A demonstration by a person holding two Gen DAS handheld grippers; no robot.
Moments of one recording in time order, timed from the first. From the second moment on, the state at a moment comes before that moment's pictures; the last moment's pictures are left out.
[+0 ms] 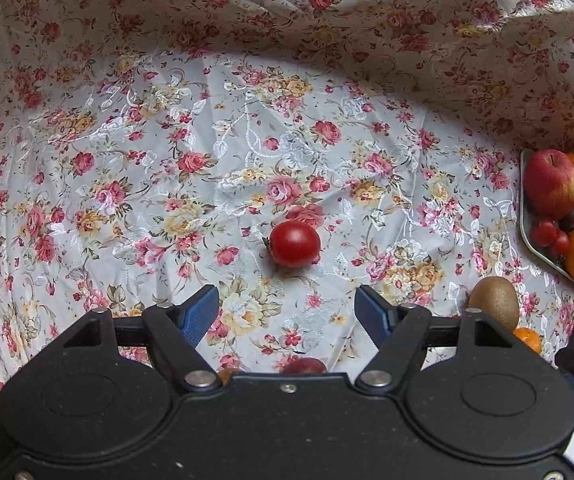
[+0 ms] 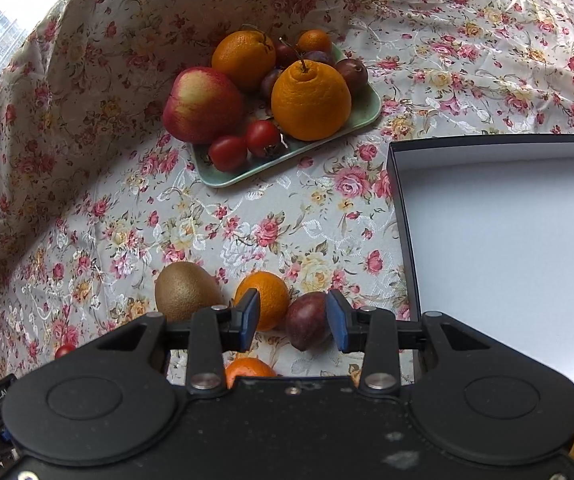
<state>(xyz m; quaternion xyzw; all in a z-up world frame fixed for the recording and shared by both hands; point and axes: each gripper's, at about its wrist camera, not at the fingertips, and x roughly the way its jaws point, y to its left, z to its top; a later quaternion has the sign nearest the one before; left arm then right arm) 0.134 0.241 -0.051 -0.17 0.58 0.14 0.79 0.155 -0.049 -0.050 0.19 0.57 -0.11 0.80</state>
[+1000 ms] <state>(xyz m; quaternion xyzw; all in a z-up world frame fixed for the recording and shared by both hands) 0.136 0.233 -0.071 -0.15 0.64 0.08 0.75 0.187 0.008 -0.091 0.08 0.60 -0.09 0.79</state>
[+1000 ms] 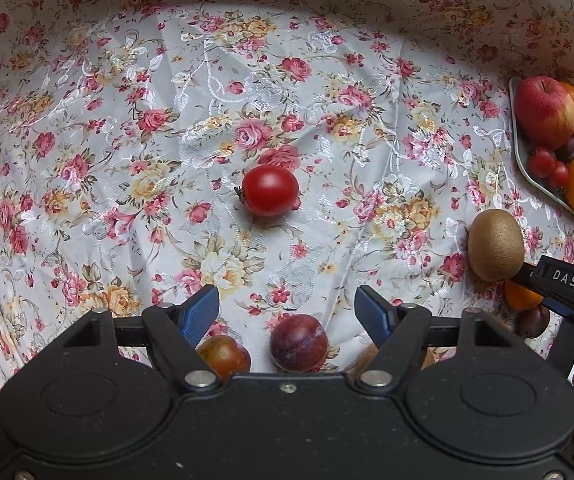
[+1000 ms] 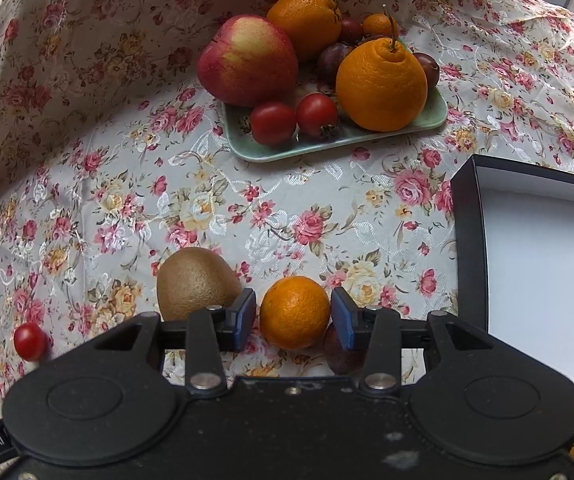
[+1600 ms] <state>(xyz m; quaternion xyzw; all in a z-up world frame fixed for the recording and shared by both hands) 0.126 0.216 -0.086 -0.11 0.66 0.05 0.74 0.194 0.016 -0.110 0.07 0.62 -0.12 0.78</state>
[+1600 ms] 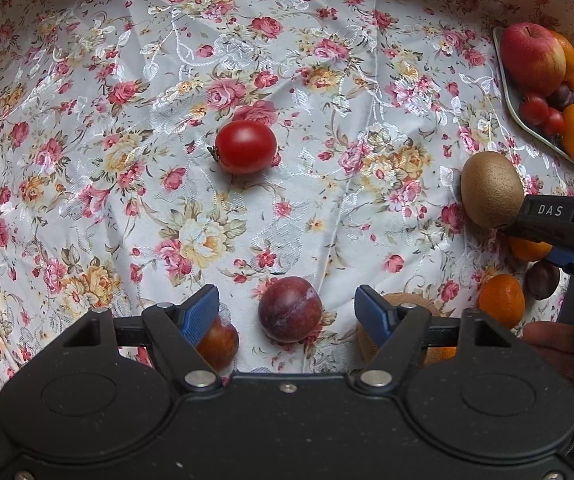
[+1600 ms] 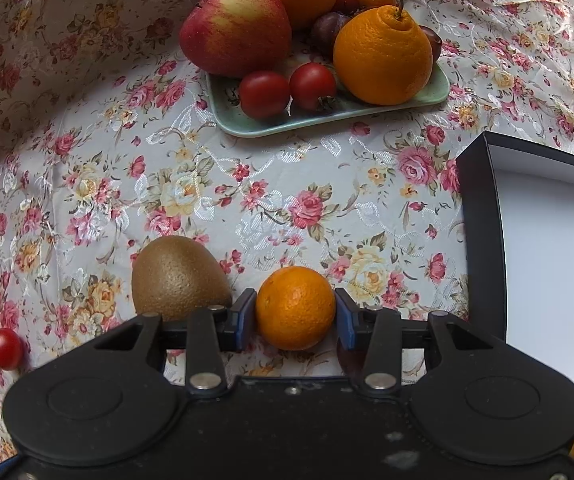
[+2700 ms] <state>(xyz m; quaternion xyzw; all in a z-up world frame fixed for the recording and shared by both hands) 0.123 0.203 -0.053 -0.11 0.61 0.08 0.78 0.169 -0.008 -0.058 0.14 0.58 -0.06 0.80</state>
